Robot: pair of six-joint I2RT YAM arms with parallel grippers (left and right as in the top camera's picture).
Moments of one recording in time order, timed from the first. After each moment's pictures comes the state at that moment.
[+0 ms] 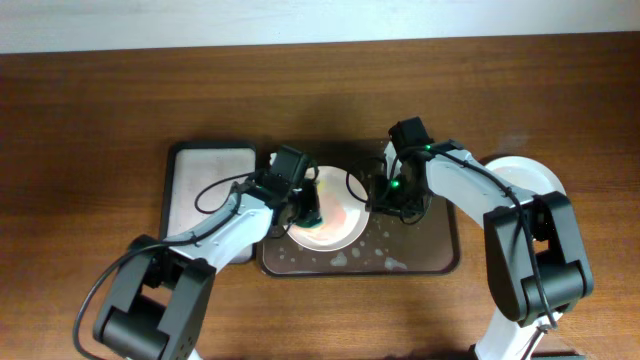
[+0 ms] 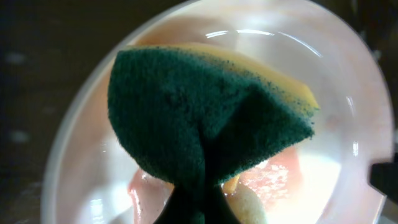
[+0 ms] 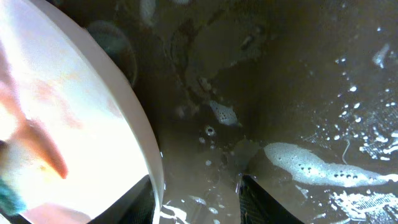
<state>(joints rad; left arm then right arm) -0.49 1.78 1.00 -0.36 0.09 -0.56 0.27 1.92 1.18 -0.72 -0.35 0.35</state>
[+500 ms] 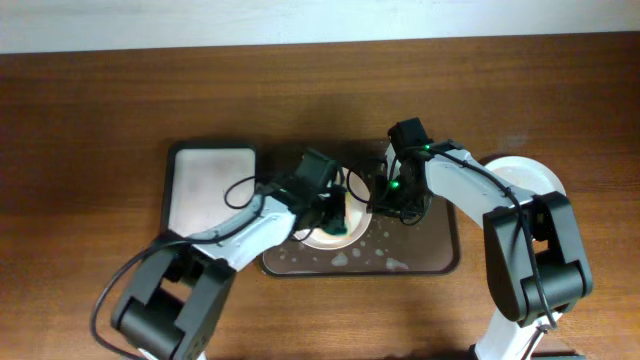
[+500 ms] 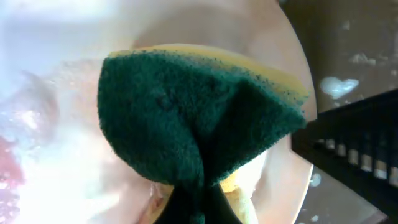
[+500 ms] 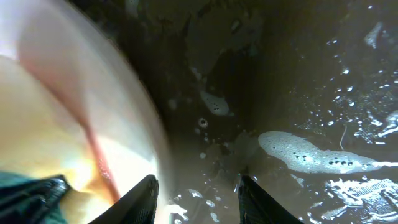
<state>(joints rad) -0.61 1.84 1.05 -0.31 0.19 -0.54 0.27 1.92 1.18 -0.74 -0.33 0.37</state>
